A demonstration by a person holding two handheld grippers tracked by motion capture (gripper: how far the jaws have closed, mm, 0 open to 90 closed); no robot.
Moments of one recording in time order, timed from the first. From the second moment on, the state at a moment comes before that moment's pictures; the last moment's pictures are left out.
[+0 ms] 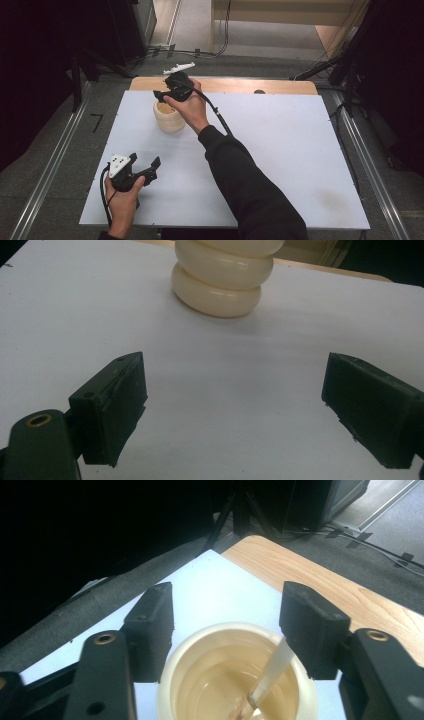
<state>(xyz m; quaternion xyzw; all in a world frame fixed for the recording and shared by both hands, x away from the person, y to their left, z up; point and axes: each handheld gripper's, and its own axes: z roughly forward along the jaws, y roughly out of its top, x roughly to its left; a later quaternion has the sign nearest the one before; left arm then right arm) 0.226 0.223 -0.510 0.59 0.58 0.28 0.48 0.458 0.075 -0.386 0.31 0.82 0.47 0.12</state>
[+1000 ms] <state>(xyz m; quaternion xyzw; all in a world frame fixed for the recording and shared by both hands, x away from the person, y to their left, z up) 0.227 0.222 -0.512 0.59 0.58 0.28 0.48 0.440 0.004 -0.416 0.33 0.82 0.46 0.11</state>
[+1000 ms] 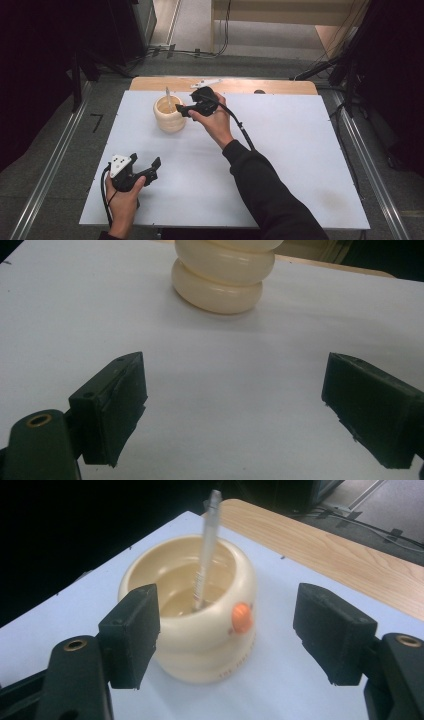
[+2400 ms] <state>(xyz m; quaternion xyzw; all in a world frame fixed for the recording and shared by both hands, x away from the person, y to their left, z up) 0.229 0.218 -0.513 0.60 0.58 0.28 0.47 0.395 -0.092 -0.430 0.35 0.81 0.45 0.11</state>
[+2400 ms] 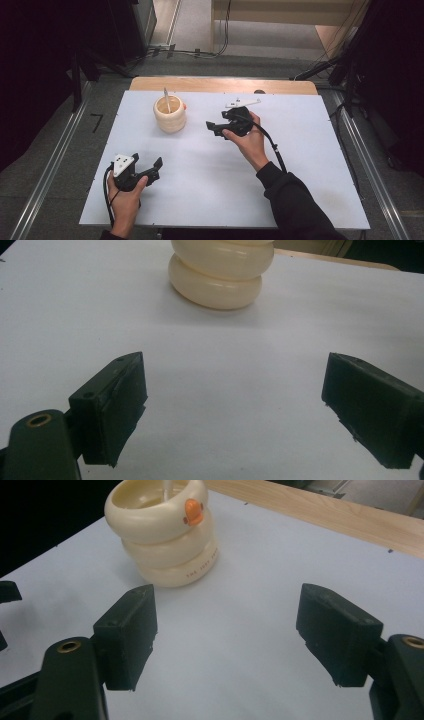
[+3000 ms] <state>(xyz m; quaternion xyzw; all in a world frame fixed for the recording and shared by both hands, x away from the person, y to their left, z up) 0.229 0.216 -0.513 0.60 0.58 0.28 0.47 0.372 -0.144 -0.437 0.38 0.80 0.45 0.12</state>
